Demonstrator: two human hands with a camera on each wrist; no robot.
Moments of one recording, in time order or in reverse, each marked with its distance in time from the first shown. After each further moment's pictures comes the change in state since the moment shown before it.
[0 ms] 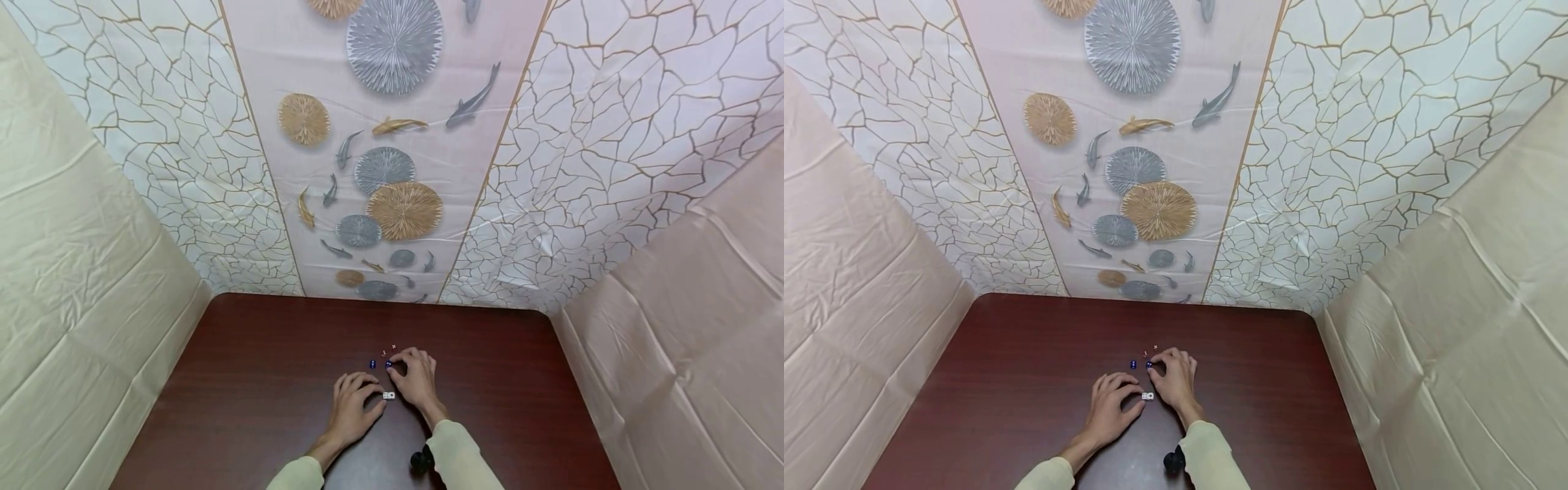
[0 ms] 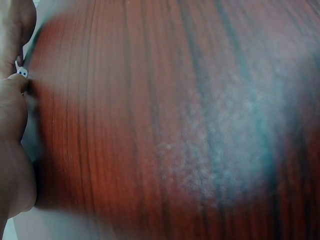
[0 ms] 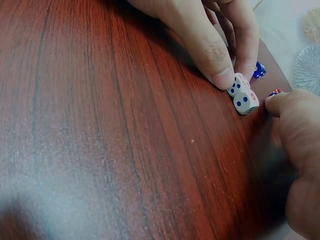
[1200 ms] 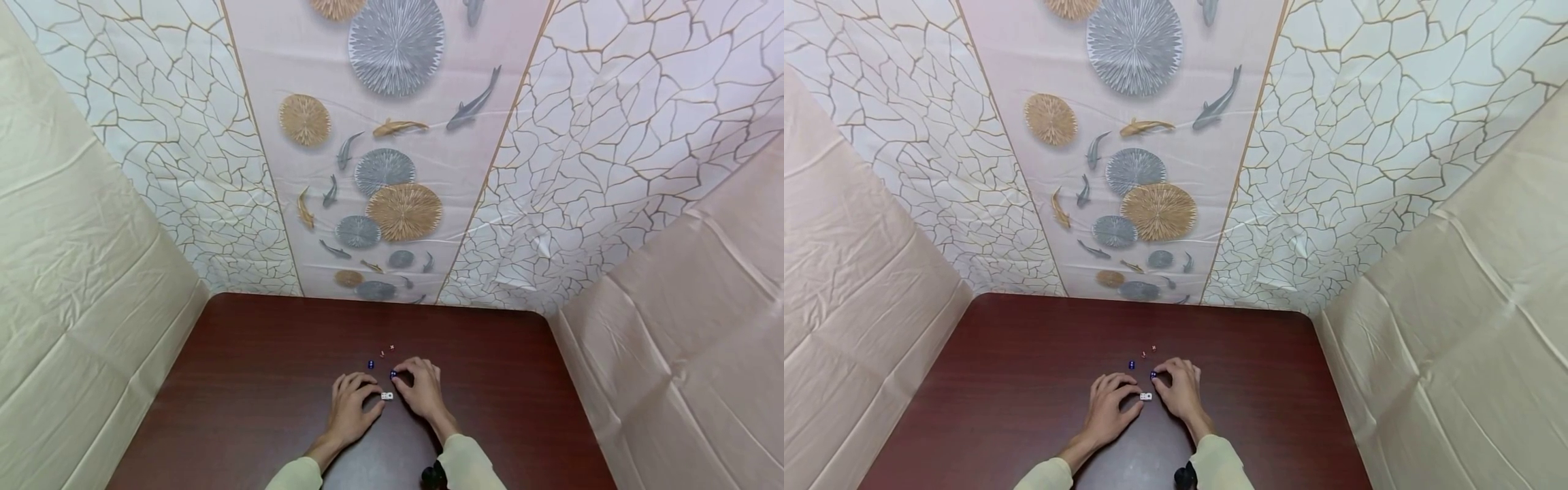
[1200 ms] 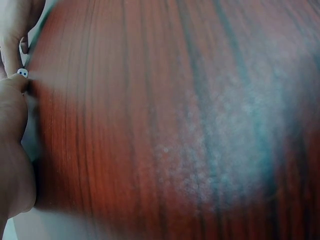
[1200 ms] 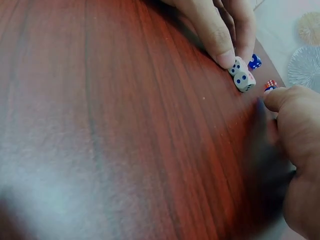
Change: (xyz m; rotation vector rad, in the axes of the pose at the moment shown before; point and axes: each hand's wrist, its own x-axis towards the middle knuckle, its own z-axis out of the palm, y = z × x) left_hand 0.000 0.000 0.001 -0.006 0.029 0.014; right_hand -0.022 0.012 -0.013 0.027 -0.012 -0.045
